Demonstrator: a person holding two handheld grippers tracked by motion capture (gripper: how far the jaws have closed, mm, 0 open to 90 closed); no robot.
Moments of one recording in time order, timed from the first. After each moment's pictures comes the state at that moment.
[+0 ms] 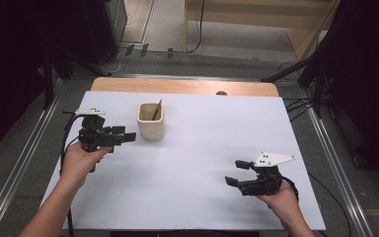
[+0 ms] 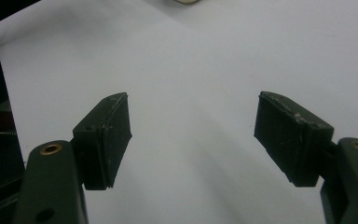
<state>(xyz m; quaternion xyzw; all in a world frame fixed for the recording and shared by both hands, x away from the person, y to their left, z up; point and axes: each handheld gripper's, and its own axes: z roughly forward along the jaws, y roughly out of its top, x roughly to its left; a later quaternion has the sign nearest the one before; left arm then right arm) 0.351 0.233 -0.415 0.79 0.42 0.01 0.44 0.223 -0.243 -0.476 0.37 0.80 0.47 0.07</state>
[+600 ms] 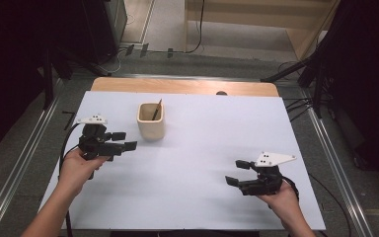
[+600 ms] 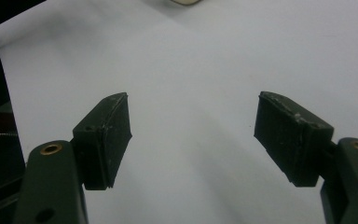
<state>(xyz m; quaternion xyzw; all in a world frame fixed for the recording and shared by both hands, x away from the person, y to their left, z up) 0.331 0.229 -0.420 0.81 0.39 0.02 0.44 0.222 -0.244 -0.475 0.37 0.80 0.47 0.07</state>
